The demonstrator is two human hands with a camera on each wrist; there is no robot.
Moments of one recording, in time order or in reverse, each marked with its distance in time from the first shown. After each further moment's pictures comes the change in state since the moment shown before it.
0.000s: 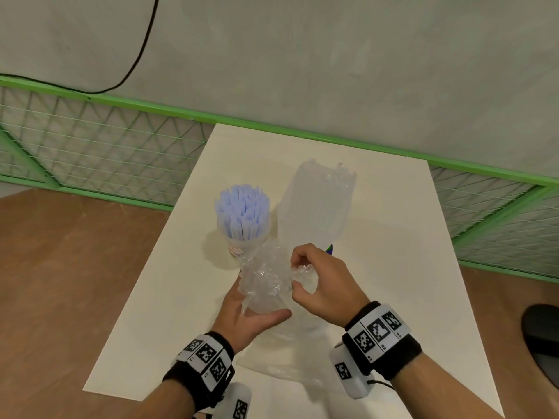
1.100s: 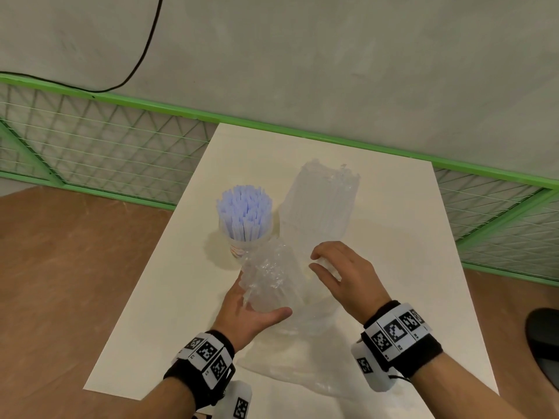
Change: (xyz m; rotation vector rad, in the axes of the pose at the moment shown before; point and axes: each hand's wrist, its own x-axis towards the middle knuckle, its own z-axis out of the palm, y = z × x) left_hand 0.005 0.002 0.000 0.060 0.062 -0.005; right_hand -0.004 0.031 -0.016 -0.237 0.185 -0.139
